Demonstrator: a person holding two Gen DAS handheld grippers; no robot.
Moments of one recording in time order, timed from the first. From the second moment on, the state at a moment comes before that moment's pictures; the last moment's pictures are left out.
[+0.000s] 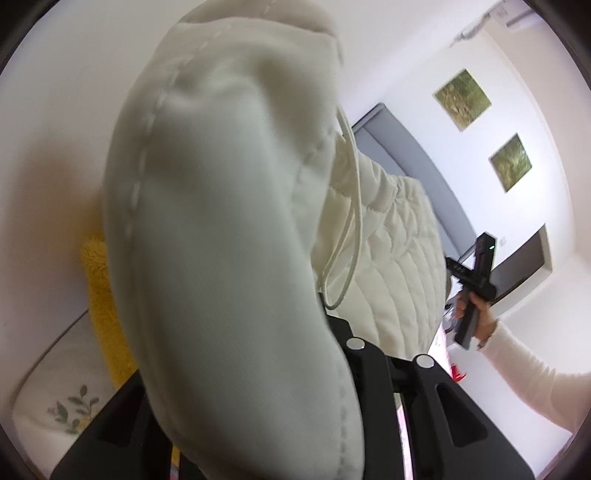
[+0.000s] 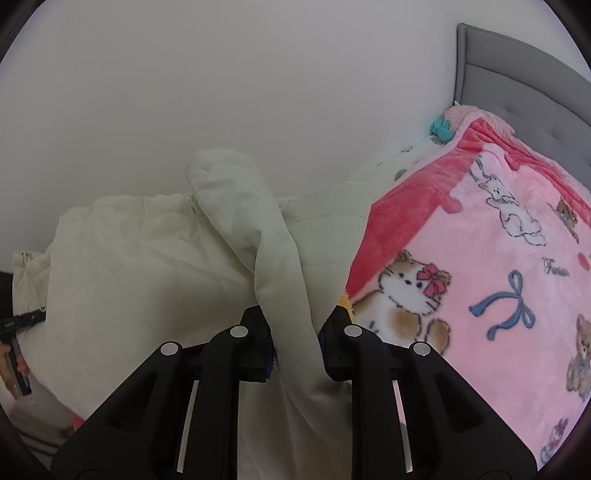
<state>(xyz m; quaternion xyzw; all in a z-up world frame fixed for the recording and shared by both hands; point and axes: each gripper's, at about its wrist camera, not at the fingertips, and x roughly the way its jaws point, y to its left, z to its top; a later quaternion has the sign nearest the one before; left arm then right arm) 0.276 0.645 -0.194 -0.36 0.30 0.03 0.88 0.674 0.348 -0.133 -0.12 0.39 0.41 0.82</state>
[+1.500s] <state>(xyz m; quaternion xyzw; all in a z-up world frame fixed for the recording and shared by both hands) 0.352 0.613 -0.150 -0.25 0.32 0.25 0.88 0.582 0.464 -0.152 -0.21 0.30 0.47 0.80</state>
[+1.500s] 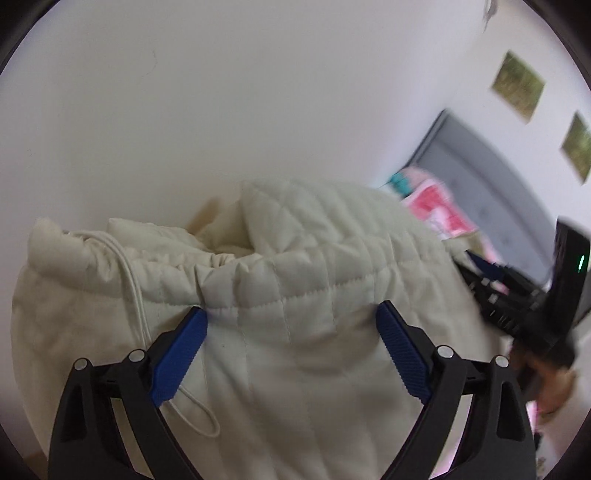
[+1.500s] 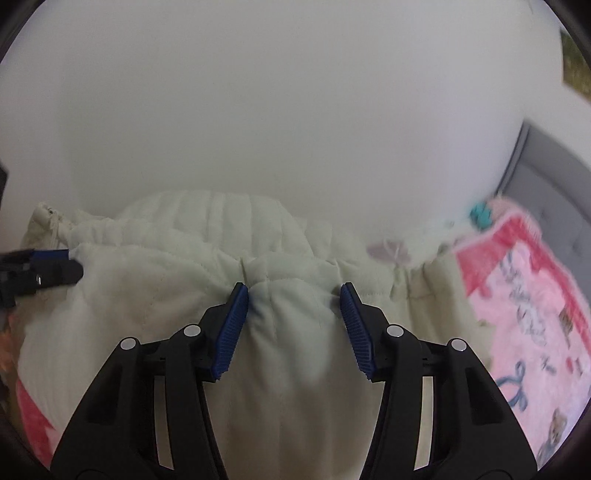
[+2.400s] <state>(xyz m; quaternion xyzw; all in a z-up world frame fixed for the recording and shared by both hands) 0.382 0.652 -0.161 -0.27 0.32 0.28 0.87 0.597 0.486 -0.148 -0.19 0.33 0.48 0.79</state>
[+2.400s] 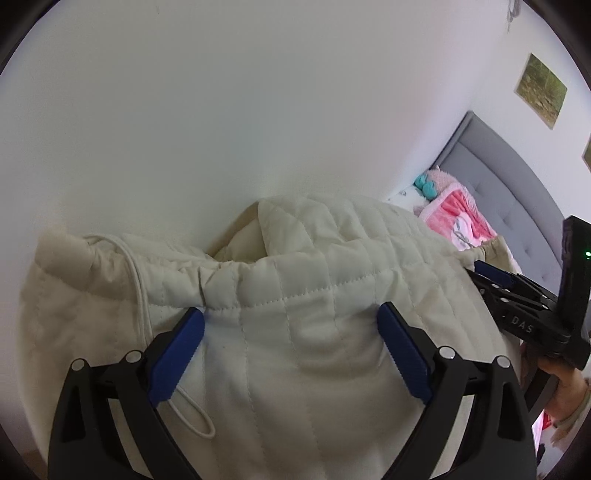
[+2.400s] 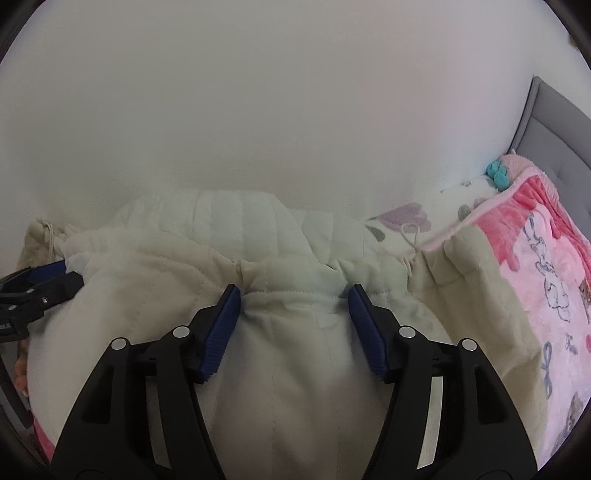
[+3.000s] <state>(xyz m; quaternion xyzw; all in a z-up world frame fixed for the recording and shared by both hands) 0.324 0.533 -0.031 -0.26 0.37 0.33 0.83 0.521 0.347 -0.023 -0.13 0.34 0.42 0.83</state>
